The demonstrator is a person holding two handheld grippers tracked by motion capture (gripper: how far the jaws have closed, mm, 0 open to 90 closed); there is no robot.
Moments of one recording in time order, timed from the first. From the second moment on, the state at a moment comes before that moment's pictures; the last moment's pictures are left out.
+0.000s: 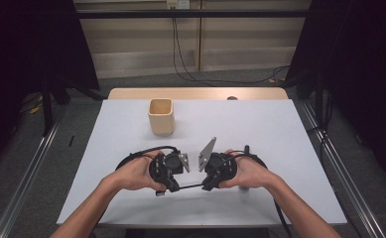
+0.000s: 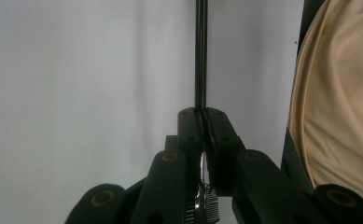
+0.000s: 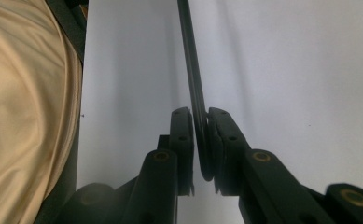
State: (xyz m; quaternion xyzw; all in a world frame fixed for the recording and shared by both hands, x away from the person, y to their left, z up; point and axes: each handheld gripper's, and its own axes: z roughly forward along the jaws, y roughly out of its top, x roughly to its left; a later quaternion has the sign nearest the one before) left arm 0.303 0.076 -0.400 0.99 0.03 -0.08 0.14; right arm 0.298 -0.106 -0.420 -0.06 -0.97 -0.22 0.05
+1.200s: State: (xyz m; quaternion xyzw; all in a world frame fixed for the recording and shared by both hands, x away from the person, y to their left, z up) left arm 0.310 0.088 -0.400 0.97 0.06 -0.06 0.21; right arm 0.298 -0.111 -0.416 -0.06 -0.97 -0.24 0.06
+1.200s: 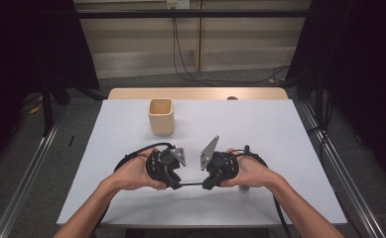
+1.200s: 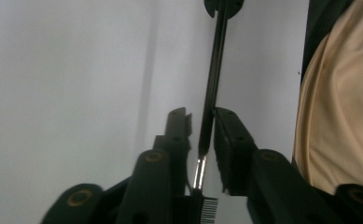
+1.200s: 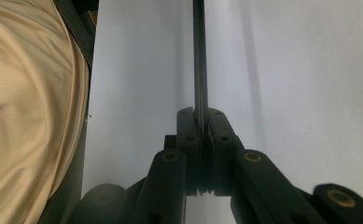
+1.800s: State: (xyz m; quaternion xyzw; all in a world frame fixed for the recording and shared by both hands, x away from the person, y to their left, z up) left arm 0.310 0.108 -0.408 0.95 0.15 -0.01 0.28; right arm 0.299 -0.121 -0.417 -0.09 -0.96 -0.24 0.06
